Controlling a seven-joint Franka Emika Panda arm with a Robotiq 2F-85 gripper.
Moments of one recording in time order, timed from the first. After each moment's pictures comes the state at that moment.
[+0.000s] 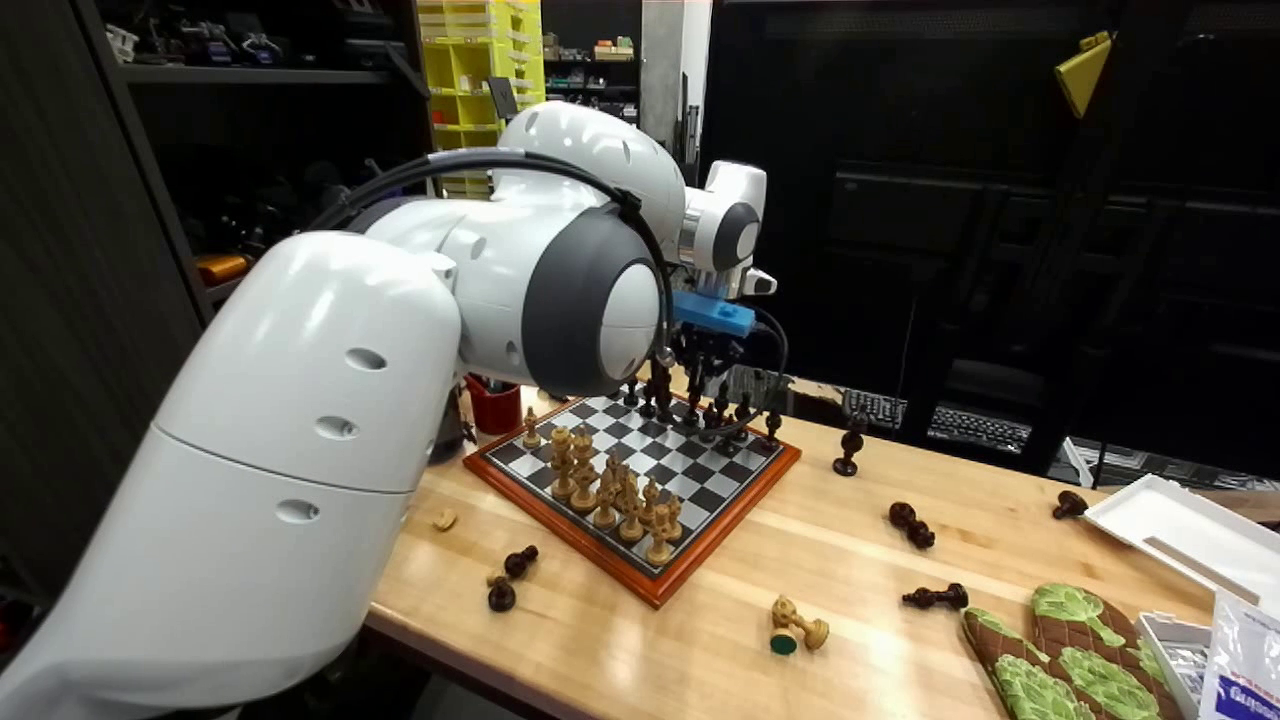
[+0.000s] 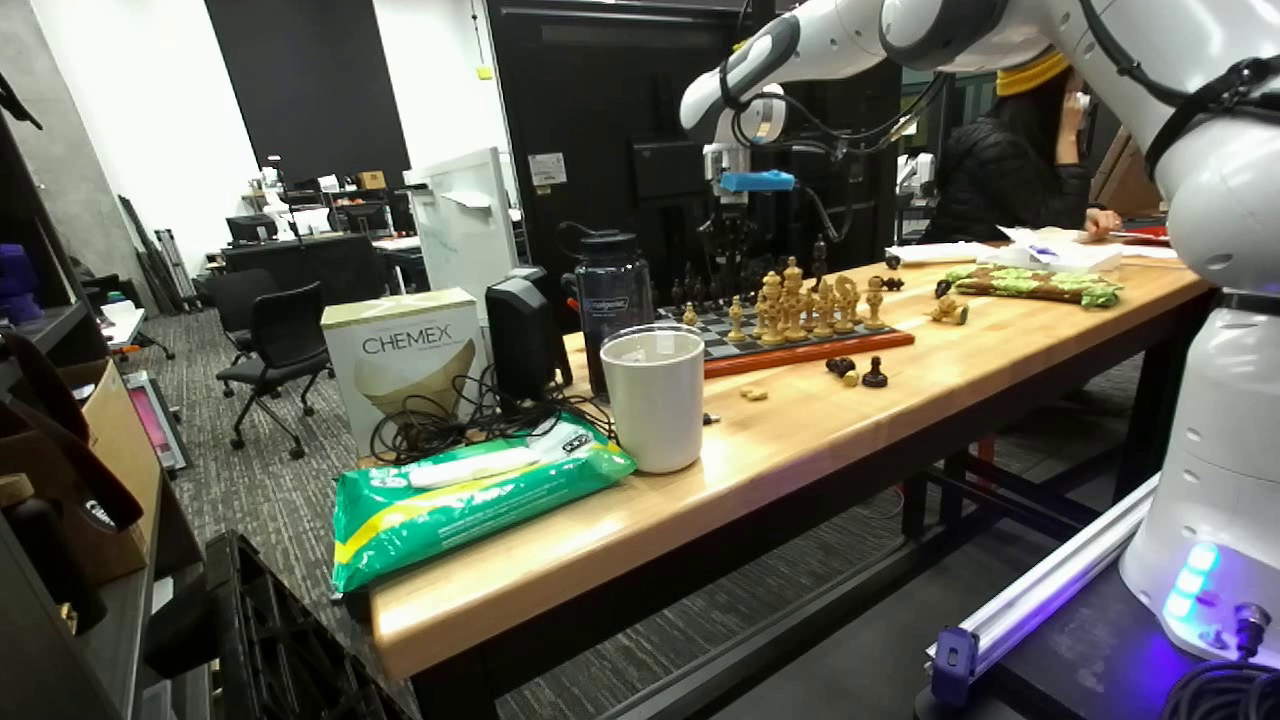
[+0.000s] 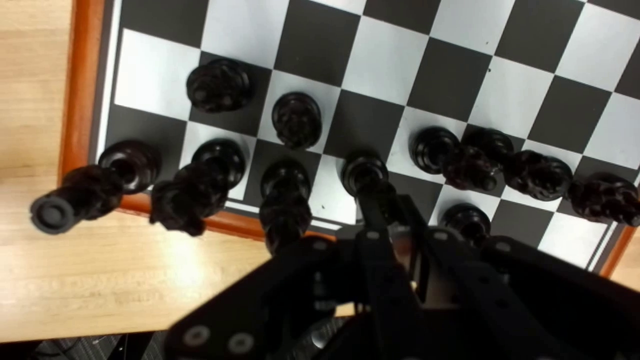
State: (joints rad) arm -0.10 0.69 -0.01 -1.17 0.07 1.84 -0.07
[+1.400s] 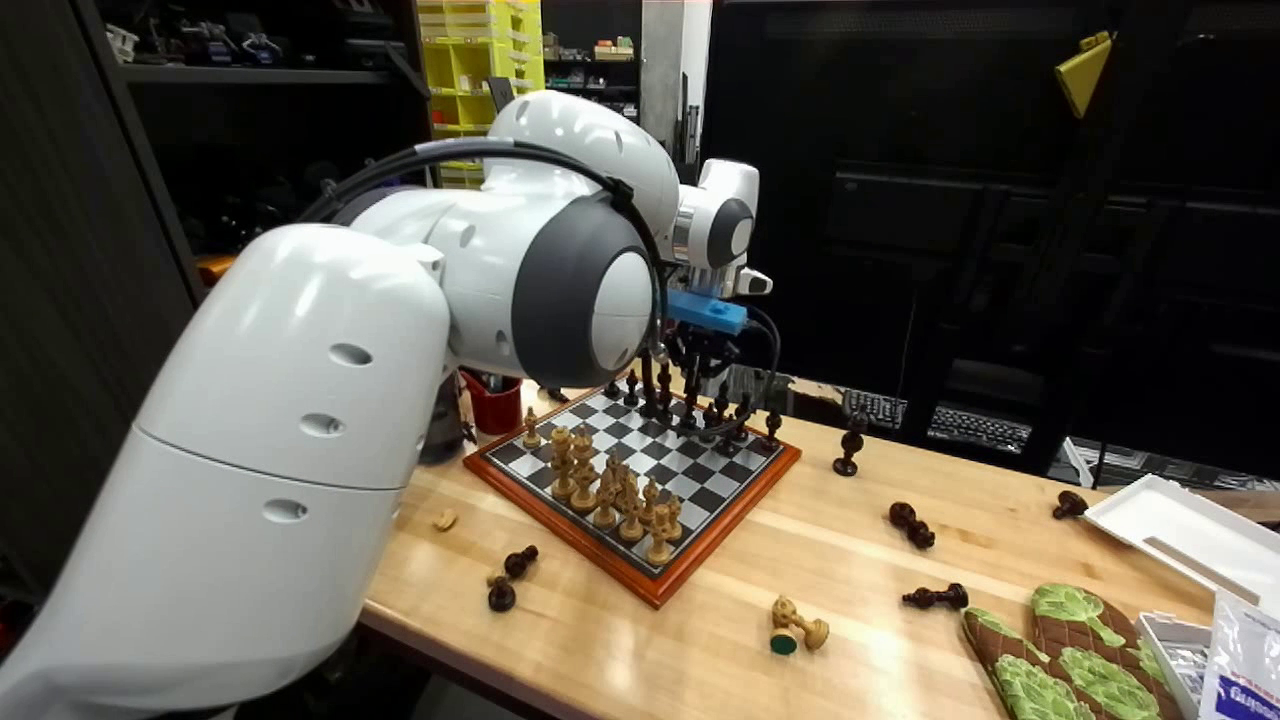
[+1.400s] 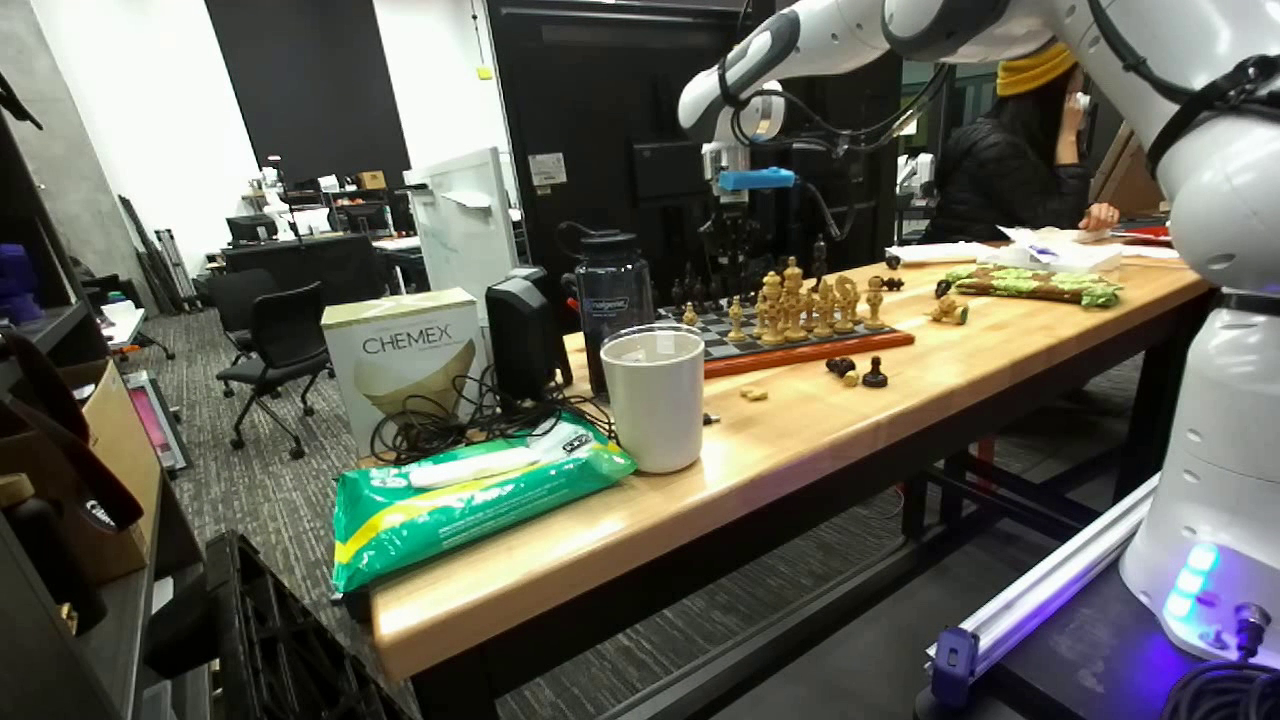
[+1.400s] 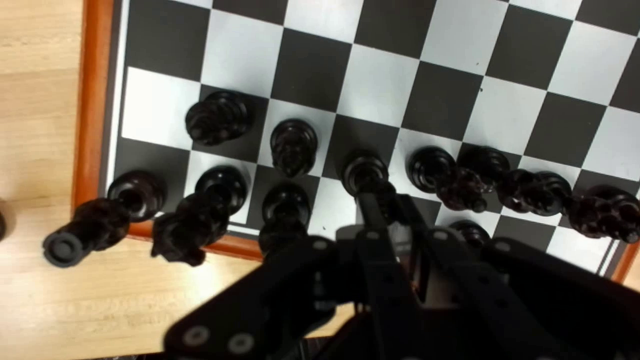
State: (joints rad) arm -0.08 0.67 -0.01 -1.20 0.05 1.82 -0.01
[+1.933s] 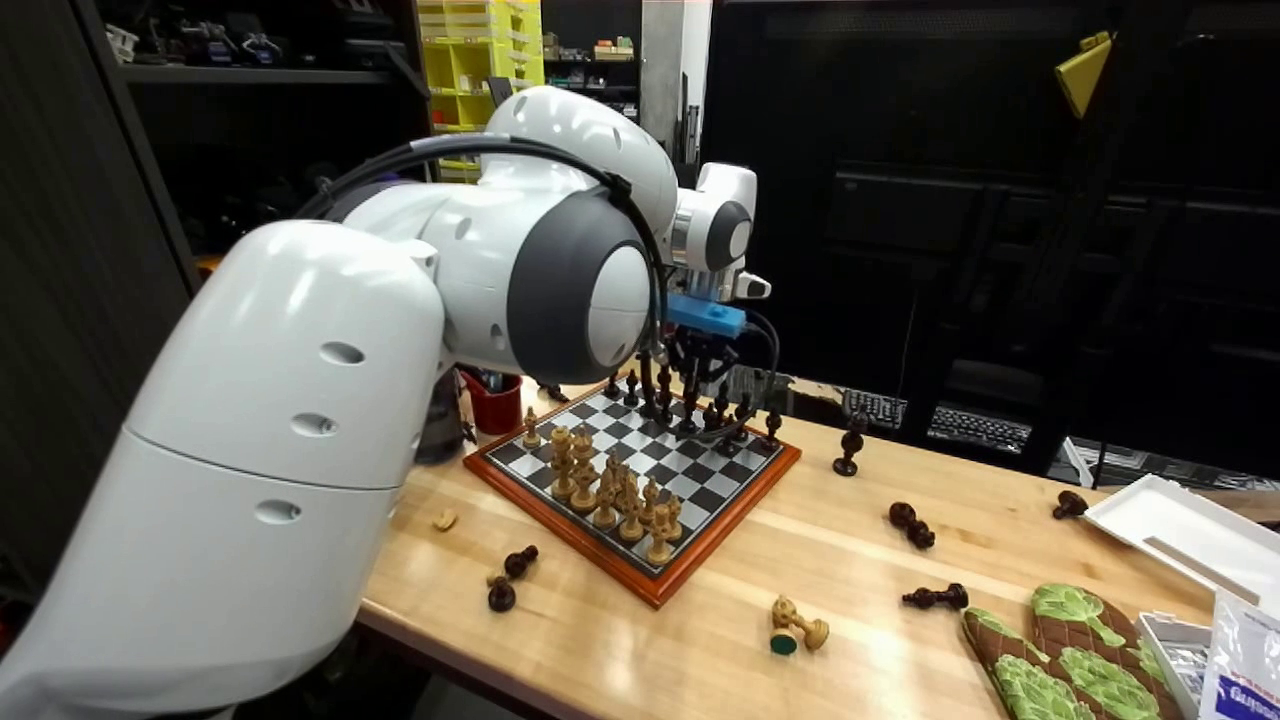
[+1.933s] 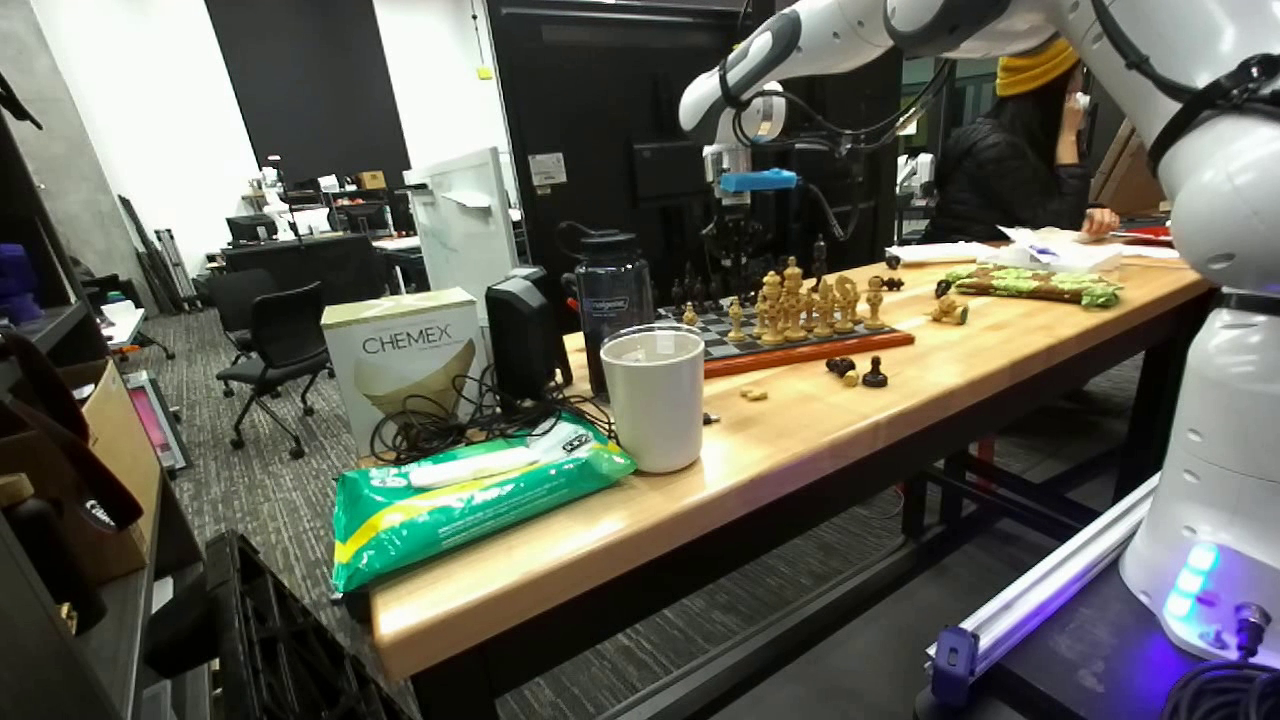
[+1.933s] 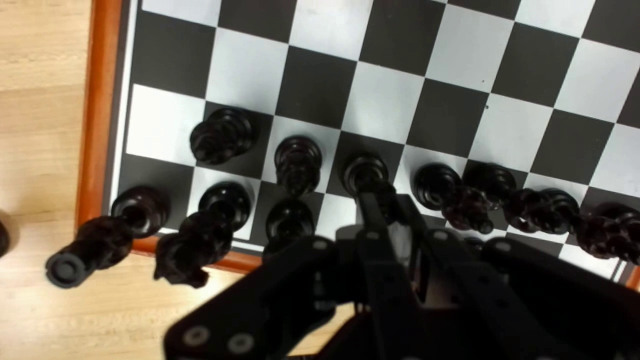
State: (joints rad) arm -0.08 0.65 -0.02 -1.23 0.04 1.82 -0.01
